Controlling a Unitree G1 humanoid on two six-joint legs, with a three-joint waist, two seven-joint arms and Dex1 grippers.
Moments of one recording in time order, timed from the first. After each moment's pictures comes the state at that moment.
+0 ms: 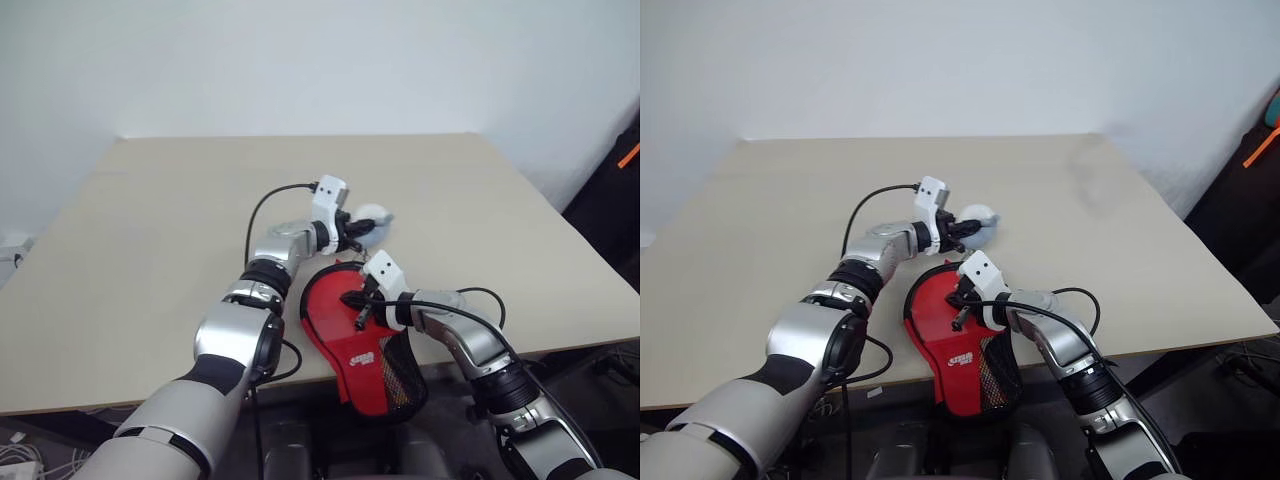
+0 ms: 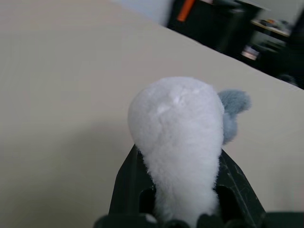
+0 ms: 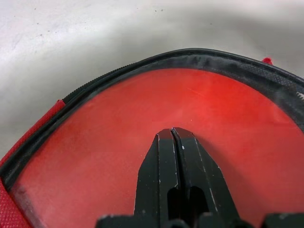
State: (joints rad) left arm -1.12 0.07 0.01 1.19 -0.16 0.20 -0.84; right arm -0.44 -0.25 0.37 -0.05 0.20 0.74 0.63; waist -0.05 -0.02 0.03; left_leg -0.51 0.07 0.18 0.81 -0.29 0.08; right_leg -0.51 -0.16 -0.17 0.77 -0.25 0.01
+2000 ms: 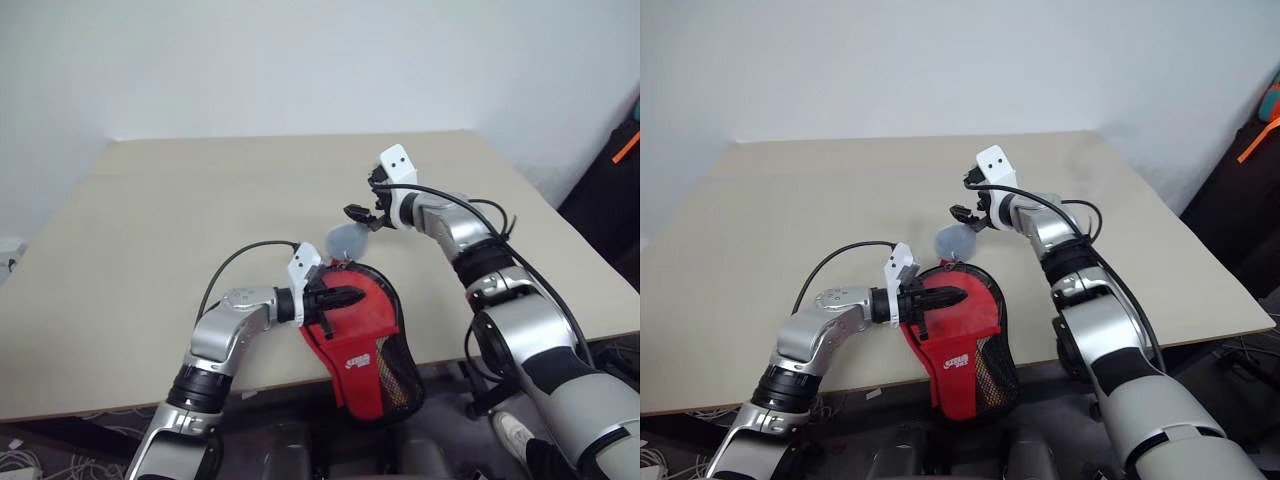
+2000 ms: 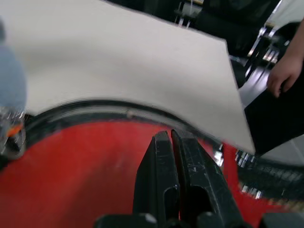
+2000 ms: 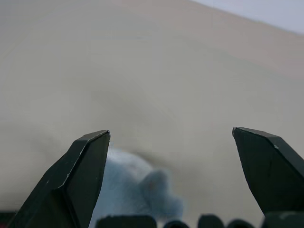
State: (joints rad) left arm -0.36 0.36 -0.15 -0.03 -0.36 0.63 -0.94; right arm -1.20 -0.15 0.14 1.05 0.13 0.33 0.56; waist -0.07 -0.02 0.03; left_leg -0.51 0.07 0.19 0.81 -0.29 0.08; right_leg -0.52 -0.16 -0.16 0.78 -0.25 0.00
